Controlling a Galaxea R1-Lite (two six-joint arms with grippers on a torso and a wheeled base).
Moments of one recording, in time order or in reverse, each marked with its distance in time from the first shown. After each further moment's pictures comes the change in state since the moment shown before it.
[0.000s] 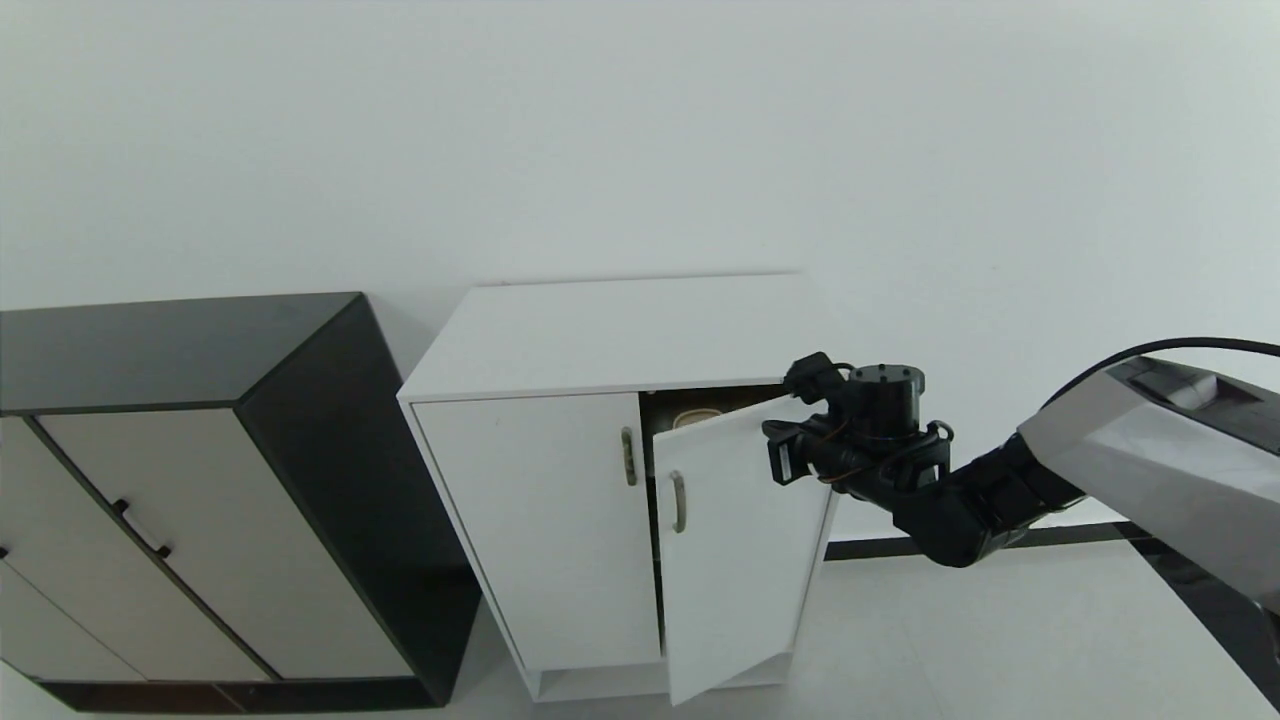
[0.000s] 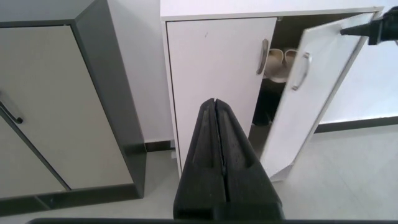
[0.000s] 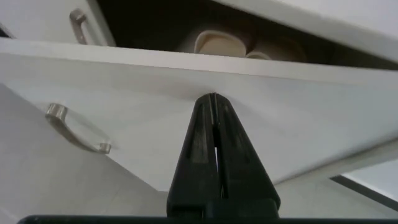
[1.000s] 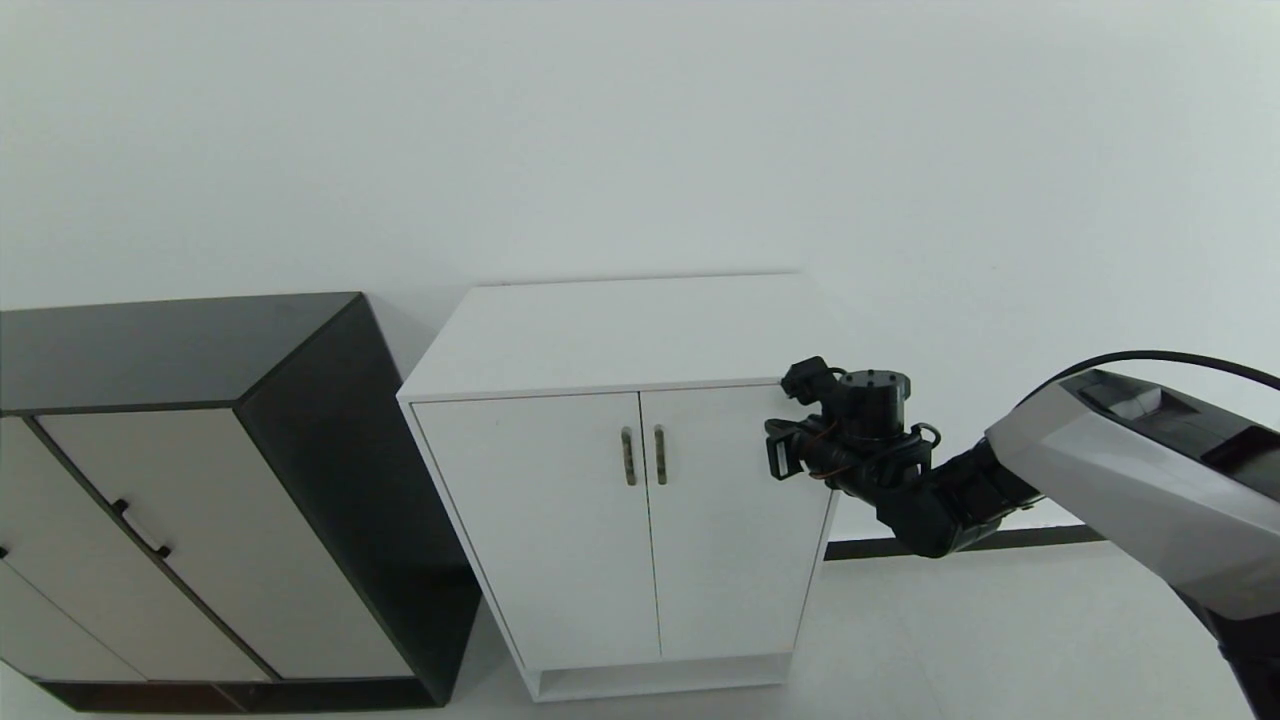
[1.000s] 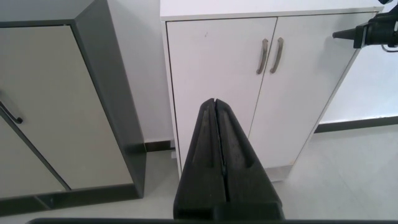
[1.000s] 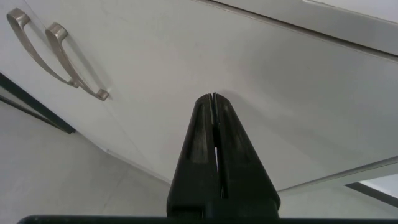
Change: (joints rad) left arm 0.000 0.000 0.000 0.000 0.000 0.000; right arm -0.026 0.094 -0.102 0.004 -0.028 0.002
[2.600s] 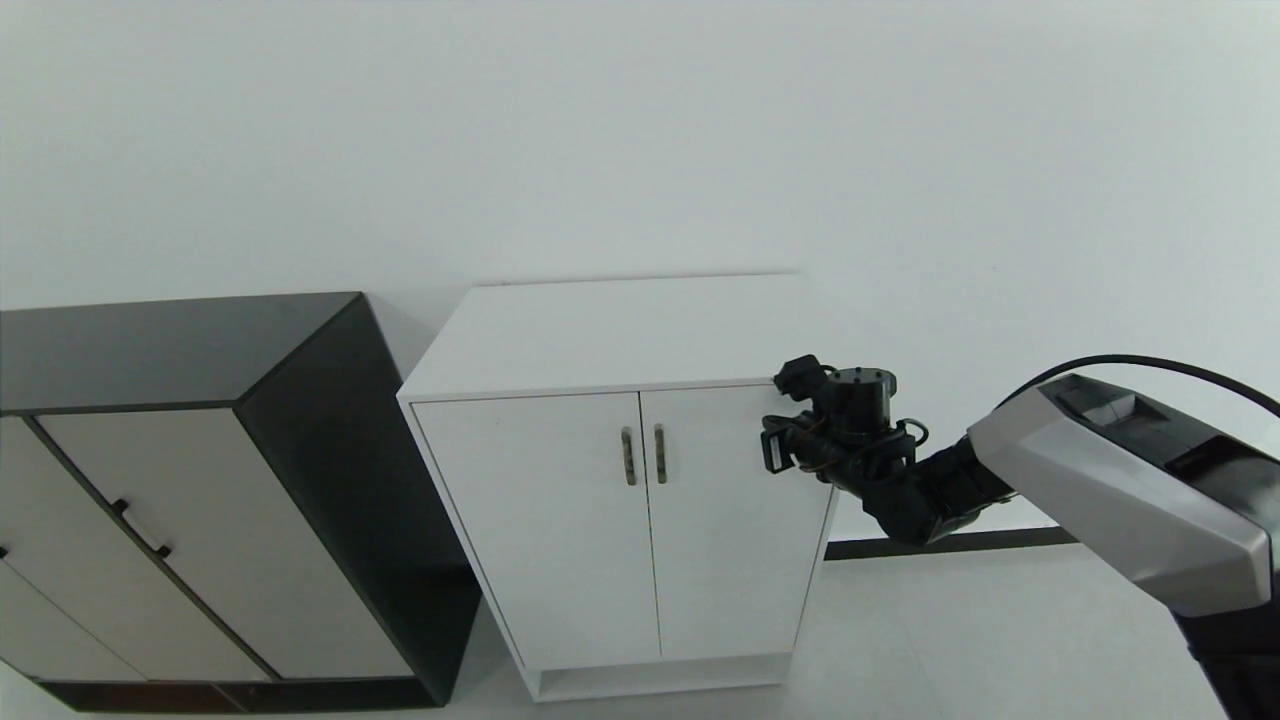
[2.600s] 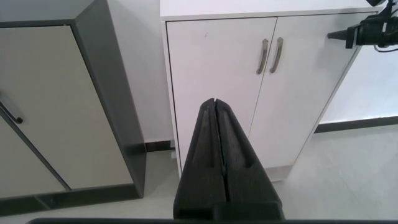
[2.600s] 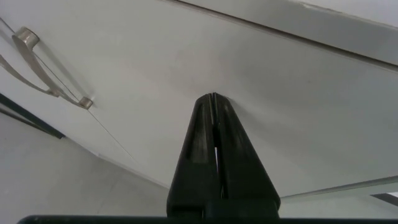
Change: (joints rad) left arm 0.000 0.000 0.000 0.000 0.000 0.000; right arm -0.006 0.060 -0.112 0.054 -0.034 -0.001
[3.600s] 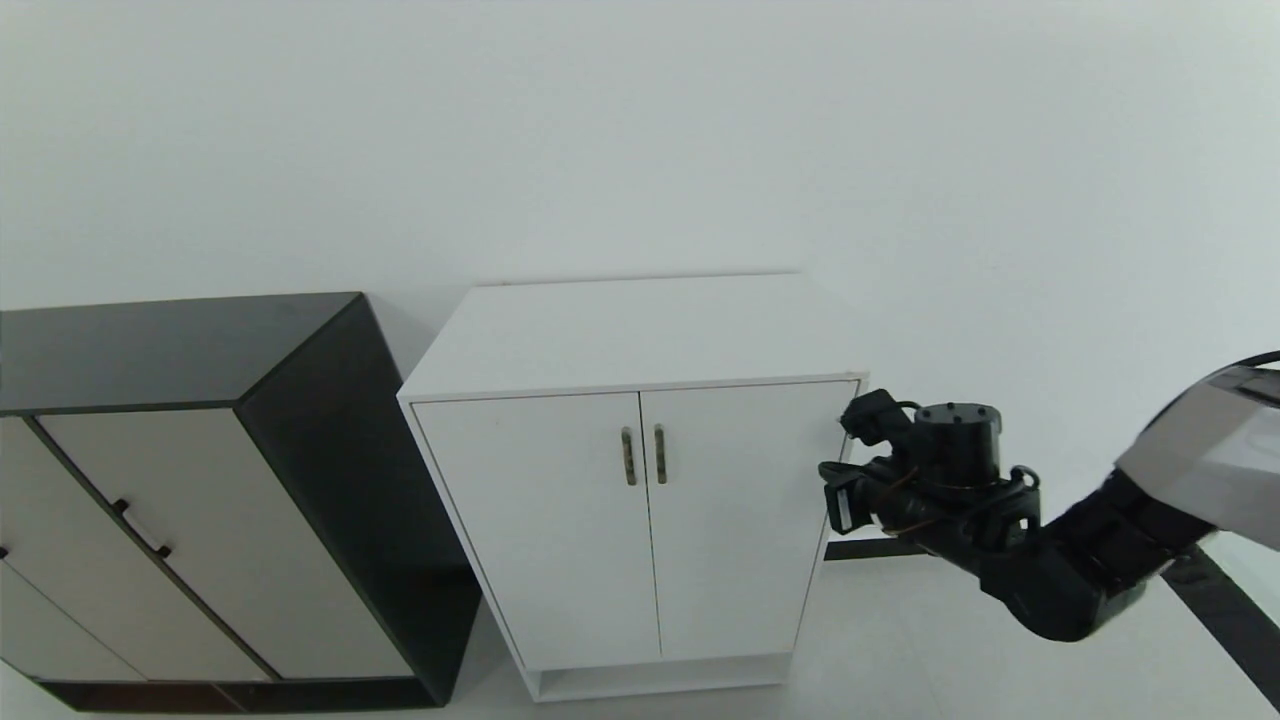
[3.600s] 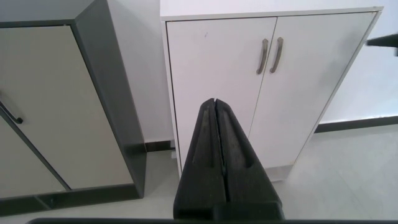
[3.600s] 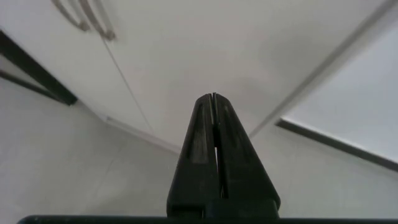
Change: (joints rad) left arm 0.000 0.000 0.000 0.000 0.000 0.001; right arm 0.005 -0.344 0.627 -0.181 -0.018 0.000
